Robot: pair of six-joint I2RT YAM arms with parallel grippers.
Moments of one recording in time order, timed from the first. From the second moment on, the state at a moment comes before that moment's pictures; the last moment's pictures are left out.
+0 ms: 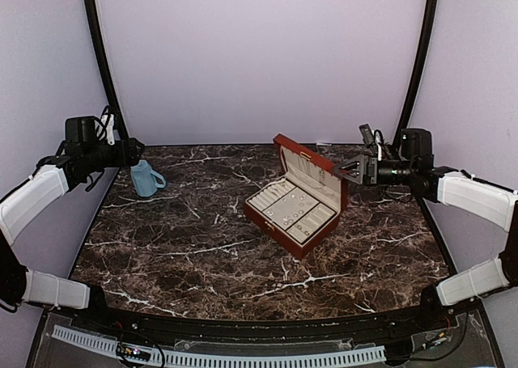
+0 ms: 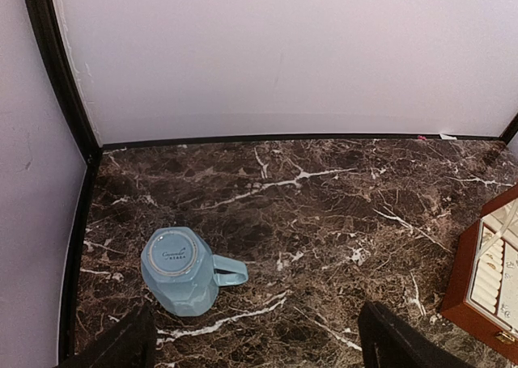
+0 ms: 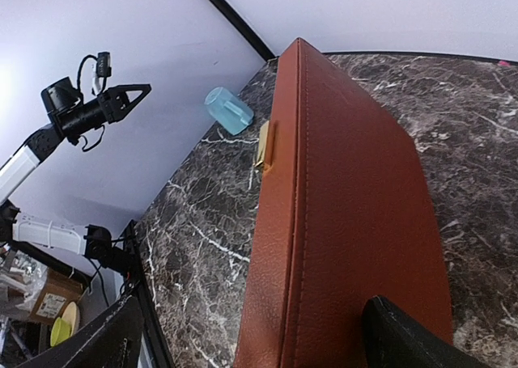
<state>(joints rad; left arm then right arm) -0.03 1.18 0.96 -0.22 0.14 -0.06 0.25 1.27 0.82 0.01 -0.89 0.35</state>
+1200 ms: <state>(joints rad) -0.03 1.17 0.95 -0.22 0.13 -0.06 0.79 1.63 1.17 -0.26 -0.02 0.37</state>
